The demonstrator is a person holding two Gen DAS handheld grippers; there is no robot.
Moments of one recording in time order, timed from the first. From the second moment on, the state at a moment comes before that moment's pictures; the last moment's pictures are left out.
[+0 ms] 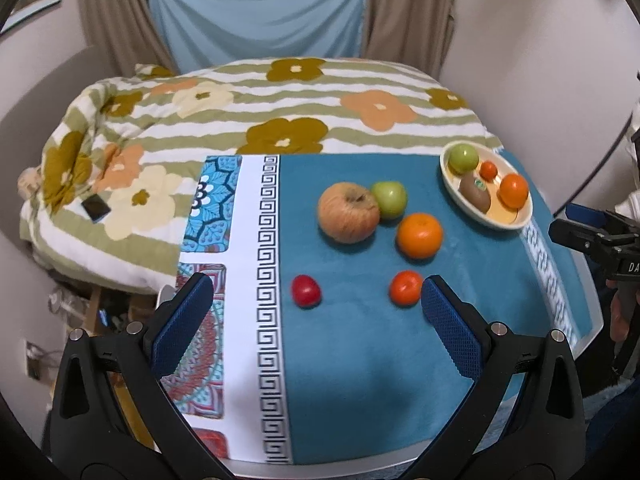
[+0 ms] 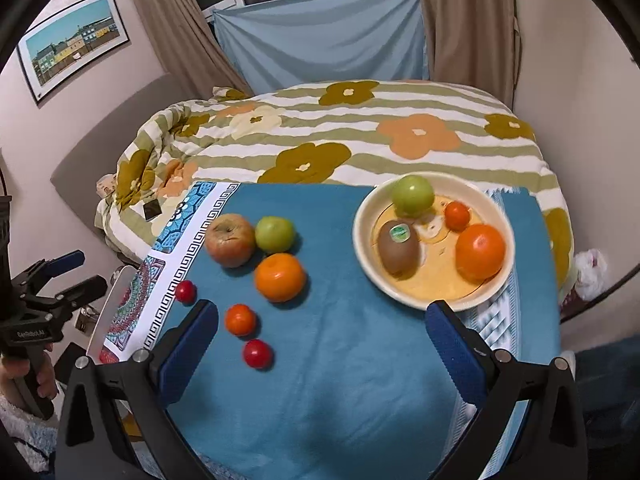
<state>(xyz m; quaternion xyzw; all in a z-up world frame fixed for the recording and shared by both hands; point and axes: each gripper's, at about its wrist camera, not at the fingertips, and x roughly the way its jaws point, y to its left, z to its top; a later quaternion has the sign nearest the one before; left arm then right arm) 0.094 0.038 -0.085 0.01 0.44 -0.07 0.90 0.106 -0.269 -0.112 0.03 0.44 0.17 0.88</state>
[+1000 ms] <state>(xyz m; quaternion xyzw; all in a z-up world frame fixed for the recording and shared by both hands) 0.152 0.041 -0.216 0.14 0.48 -0.24 0.83 0.113 -0.153 -0.206 -0.01 0.47 0.13 0.88</state>
